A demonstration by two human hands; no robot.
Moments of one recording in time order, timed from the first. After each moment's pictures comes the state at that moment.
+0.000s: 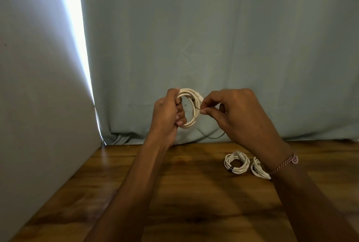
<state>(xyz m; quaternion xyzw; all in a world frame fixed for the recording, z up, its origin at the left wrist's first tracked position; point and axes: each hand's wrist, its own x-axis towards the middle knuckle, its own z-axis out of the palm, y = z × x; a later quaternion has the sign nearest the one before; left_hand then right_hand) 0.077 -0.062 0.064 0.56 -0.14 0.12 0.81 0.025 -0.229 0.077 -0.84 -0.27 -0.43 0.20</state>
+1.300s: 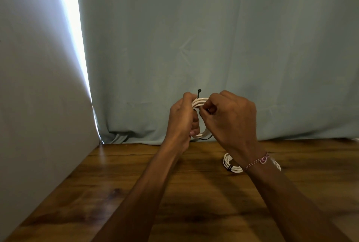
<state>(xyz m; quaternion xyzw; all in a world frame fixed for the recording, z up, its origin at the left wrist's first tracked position) 0.069 -0.095 0.047 0.63 -0.14 0.11 0.76 0.049 -0.214 0.047 -0.76 -0.17 -0.62 0.13</state>
